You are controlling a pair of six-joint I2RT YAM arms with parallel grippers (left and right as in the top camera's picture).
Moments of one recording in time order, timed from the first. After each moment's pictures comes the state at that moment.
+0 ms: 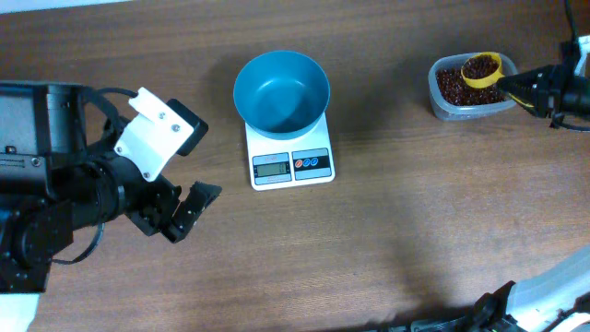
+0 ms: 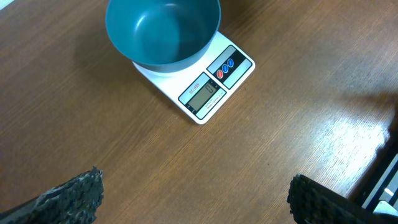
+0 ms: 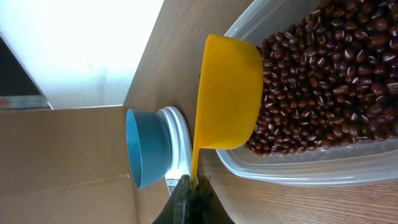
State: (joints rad) left arm -0.19 1.04 1.16 -1.07 0.39 0.54; right arm -0.69 1.90 1.31 -0.89 -1.11 -0.06
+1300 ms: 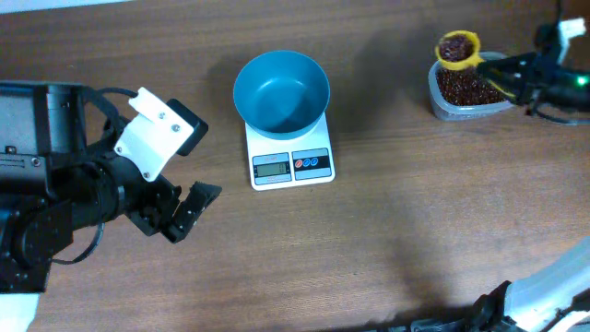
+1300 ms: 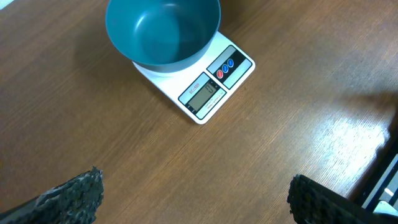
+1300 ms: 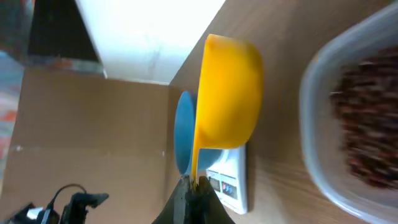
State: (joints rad) left arm -0.19 1.04 1.16 -1.07 0.39 0.54; right arm -0.59 1.90 1.31 -0.90 -1.33 -0.14
